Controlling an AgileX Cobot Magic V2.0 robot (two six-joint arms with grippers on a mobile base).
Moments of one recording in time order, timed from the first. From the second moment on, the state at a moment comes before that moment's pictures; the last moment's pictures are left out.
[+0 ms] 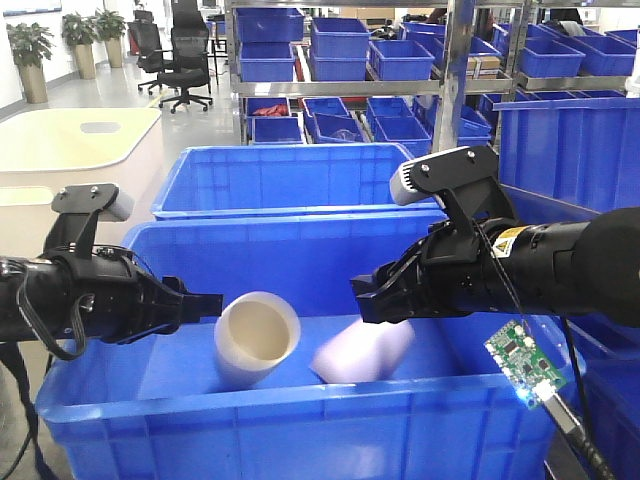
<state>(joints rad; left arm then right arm) -0.21 1.46 -1.24 -0.86 0.56 0.65 0.42 1.47 -1.36 0.28 0.48 -0.31</state>
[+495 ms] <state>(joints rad) -0.21 0.94 -1.20 -0.49 0.58 0.57 0.42 1.05 -1.35 0.09 0.74 -0.15</state>
